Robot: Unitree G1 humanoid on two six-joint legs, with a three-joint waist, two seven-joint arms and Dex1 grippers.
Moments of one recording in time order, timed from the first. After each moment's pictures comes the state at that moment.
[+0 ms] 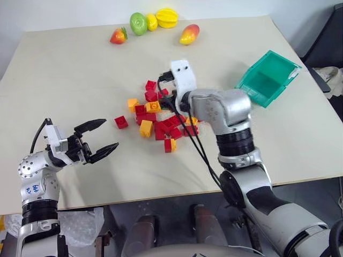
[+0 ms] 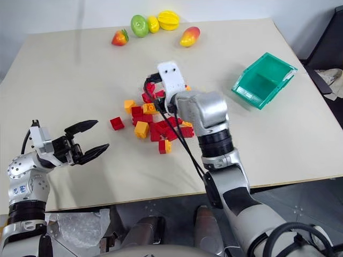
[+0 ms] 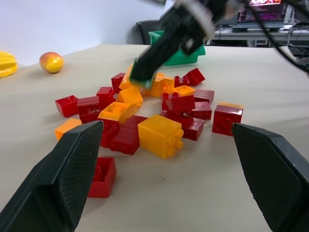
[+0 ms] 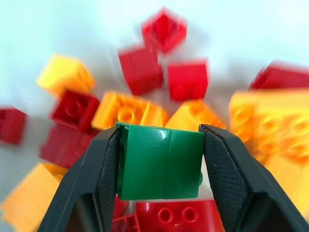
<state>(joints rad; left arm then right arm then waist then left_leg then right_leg) -0.27 0.58 0.34 0.34 -0.55 -0.18 -1.27 -1.03 -0.01 0.01 0.07 0.24 1.28 0.14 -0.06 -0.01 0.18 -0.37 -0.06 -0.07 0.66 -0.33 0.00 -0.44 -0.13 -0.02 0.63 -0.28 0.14</state>
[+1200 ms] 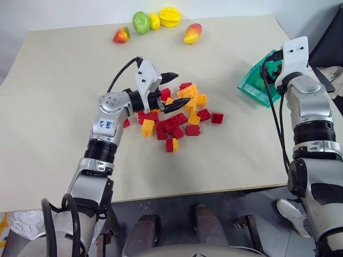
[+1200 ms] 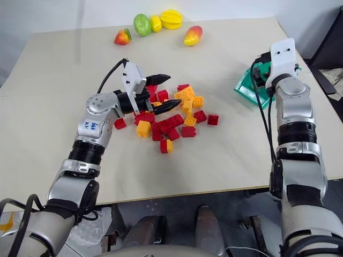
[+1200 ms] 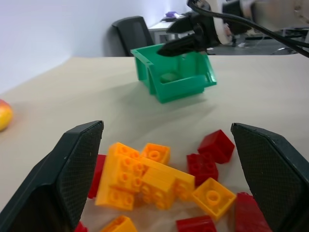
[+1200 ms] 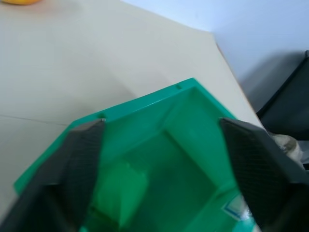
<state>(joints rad) -0.88 0.30 -0.05 0.48 -0.22 0.06 -0.89 -1.04 -0.59 -0.10 0.80 0.00 0.25 0.25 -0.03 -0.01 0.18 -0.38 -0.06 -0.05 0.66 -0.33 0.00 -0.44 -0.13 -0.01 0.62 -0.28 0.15</state>
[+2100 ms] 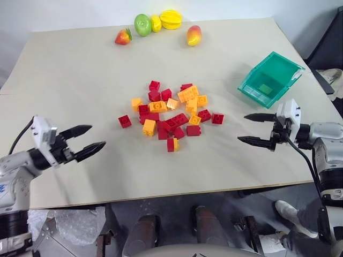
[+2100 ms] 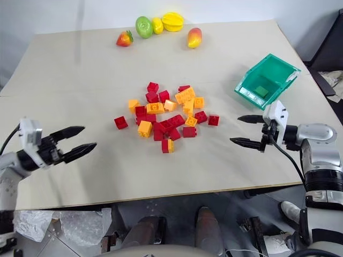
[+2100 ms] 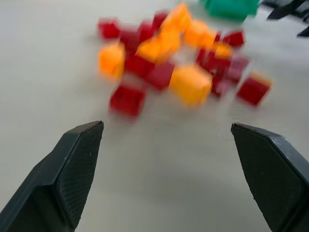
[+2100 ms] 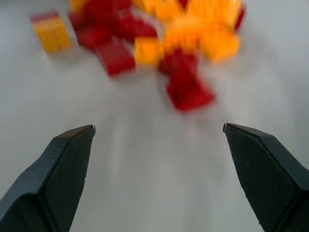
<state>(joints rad) -0.07 0.75 0.46 0.07 -0.54 0.34 -1.08 -0.58 -0.78 -0.08 0.60 0.31 -0.01 1.39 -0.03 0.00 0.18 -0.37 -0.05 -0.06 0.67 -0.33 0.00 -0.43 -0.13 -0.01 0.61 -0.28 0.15</state>
